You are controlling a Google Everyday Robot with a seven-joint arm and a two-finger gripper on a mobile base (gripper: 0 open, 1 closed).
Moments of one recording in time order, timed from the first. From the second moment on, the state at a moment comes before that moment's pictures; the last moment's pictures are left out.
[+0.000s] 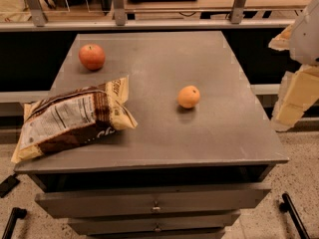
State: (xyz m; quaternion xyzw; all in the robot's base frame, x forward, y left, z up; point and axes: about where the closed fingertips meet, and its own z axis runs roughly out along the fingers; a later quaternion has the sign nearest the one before) arm 0.438 -0.217 0.976 -0.60 0.78 -0.03 0.16
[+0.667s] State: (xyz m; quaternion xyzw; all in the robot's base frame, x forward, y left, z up) arm 0.494 -0.174 0.986 -0.63 0.75 0.01 0.21
